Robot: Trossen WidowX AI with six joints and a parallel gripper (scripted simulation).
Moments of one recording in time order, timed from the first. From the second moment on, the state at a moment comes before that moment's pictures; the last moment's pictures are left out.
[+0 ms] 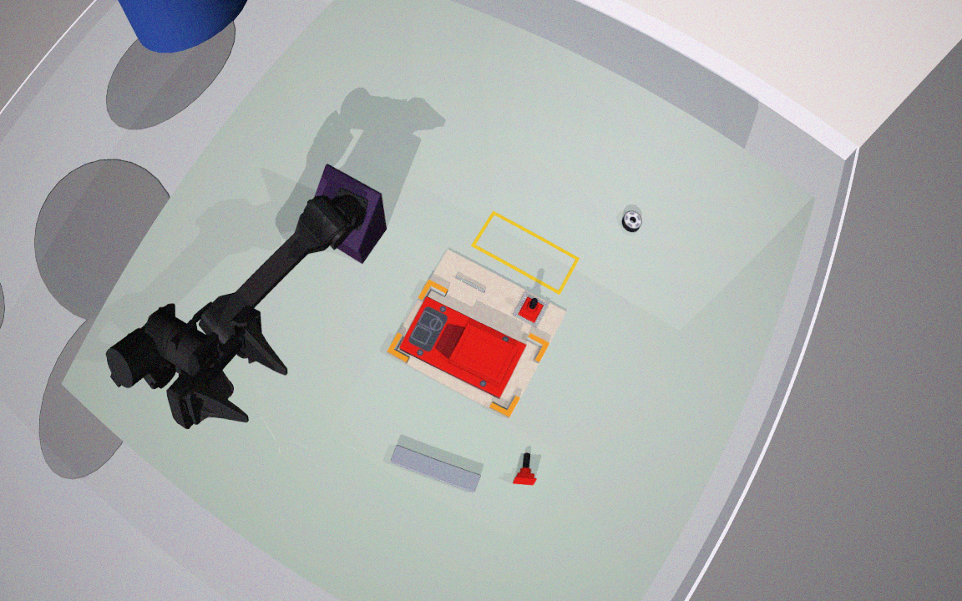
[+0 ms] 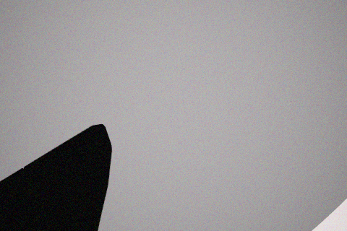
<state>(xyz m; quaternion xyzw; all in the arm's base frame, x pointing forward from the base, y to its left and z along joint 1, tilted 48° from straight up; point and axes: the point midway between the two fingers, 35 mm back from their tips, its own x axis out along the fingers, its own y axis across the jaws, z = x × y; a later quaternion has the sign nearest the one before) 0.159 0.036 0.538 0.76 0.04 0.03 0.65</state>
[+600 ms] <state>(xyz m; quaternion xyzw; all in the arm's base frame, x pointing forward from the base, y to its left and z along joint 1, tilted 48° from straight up) 0.232 0.087 0.471 0.53 0.05 -0.11 0.84</state>
